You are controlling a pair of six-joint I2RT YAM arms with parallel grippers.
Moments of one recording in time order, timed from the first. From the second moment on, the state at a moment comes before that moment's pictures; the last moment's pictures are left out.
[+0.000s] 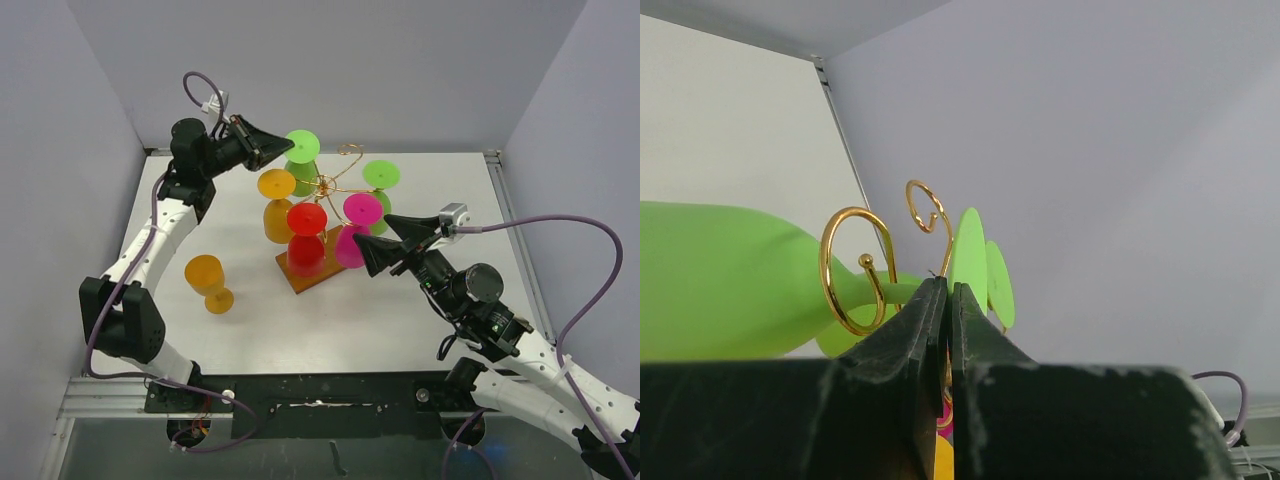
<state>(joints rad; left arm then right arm) -0.23 1.57 1.40 0.18 0.68 -1.20 0.86 0.68 0.74 0.19 0.19 0.25</state>
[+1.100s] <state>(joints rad) -0.21 1.57 1.45 0.12 0.57 -1.12 0.86 0.67 0.73 0.21 0.19 0.28</state>
